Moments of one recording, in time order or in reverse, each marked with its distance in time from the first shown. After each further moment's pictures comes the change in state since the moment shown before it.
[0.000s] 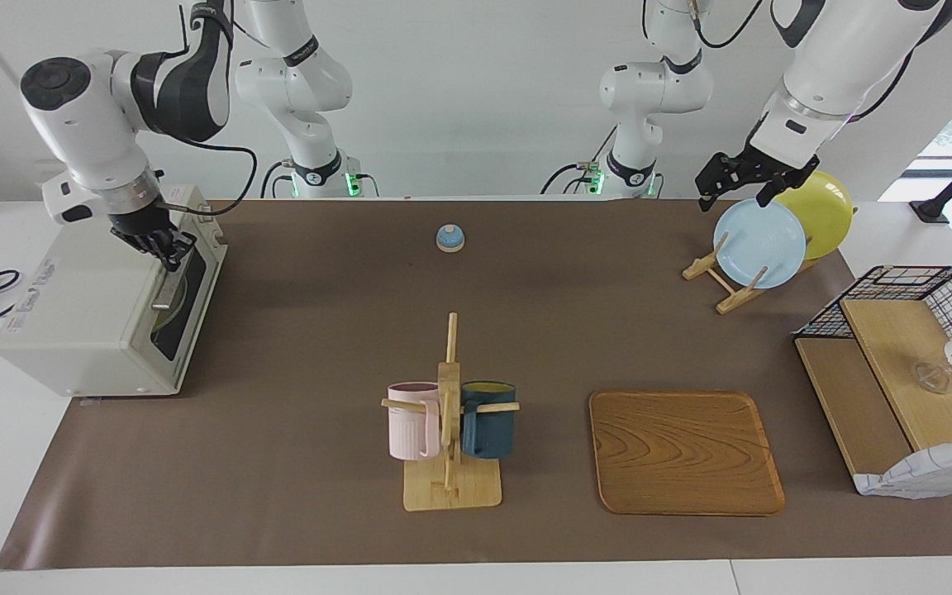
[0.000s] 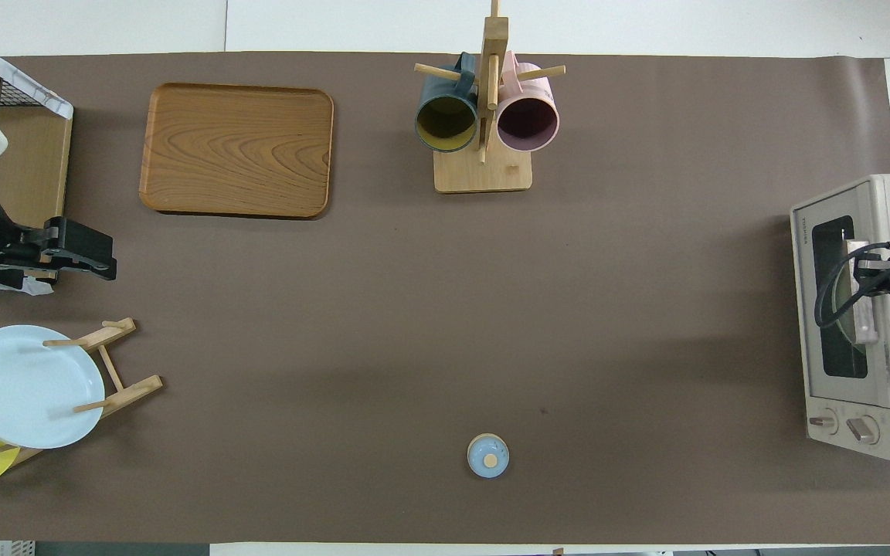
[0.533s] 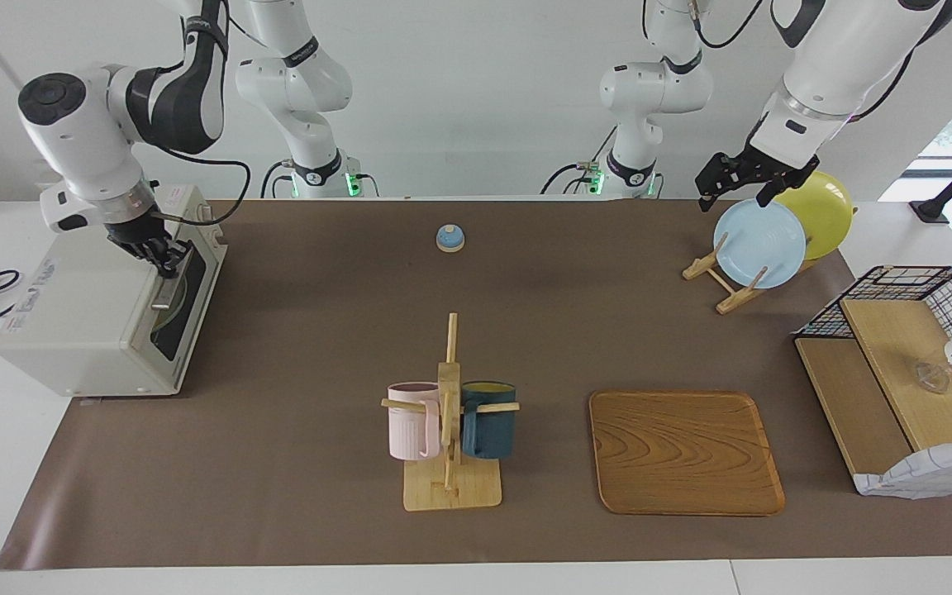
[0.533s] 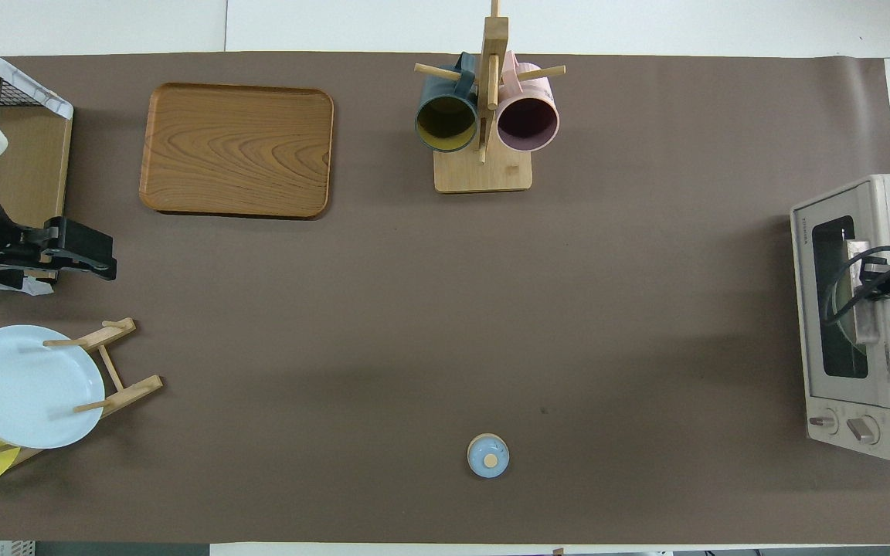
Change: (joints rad) left arm 0.000 0.000 0.000 0.000 0.000 0.000 0.000; right arm -0.021 -0.005 0.001 -0.050 0.000 0.060 0.000
